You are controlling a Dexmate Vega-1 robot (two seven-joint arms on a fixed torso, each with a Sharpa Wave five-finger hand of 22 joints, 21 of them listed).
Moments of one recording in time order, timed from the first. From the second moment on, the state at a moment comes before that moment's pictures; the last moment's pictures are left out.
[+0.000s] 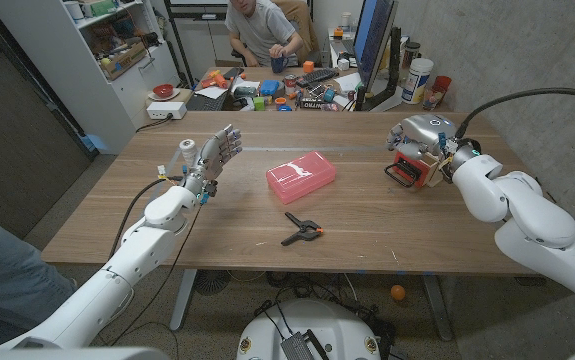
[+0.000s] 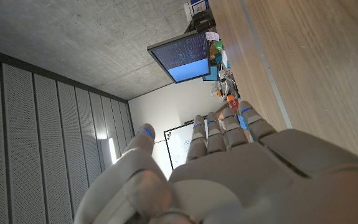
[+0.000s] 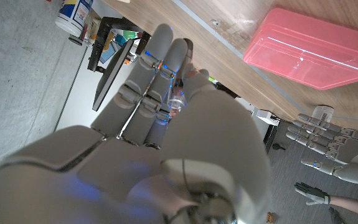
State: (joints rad) left arm 1.03 0.59 0.24 -1.60 -0.61 -0.16 0.00; left_hand 0.24 0.07 0.47 -0.07 0.17 0.20 0.11 0.19 0.18 0.13 0.10 0.21 0.22 0.11 0.12 0.19 0.19 0.09 0.13 0.24 0.18; right arm -1.25 -0.93 -0.12 -2.26 -0.82 -0.33 0.13; right_hand 1.22 0.13 0.33 -0.14 0.18 0.93 -0.09 0.39 0.24 0.84 -0.02 0.33 0.23 1.11 -0.20 0.46 0.46 1.10 -0.20 0.60 0.22
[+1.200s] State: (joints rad) left arm 1.07 0.63 0.24 -1.67 -0.58 -0.13 0.06; left_hand 0.23 0.07 0.47 -0.08 0.17 0.20 0.11 0.19 0.18 0.13 0.10 0.21 0.22 0.11 0.12 0.19 0.19 0.09 0.13 0.23 0.18; right arm -1.09 -0.95 -0.23 -2.10 -0.76 -0.41 0.10; right_hand 1.21 0.13 0.33 -0.14 0.17 0.93 -0.09 0.39 0.24 0.84 -0.02 0.32 0.23 1.12 -0.21 0.44 0.48 1.10 -0.20 0.63 0.22
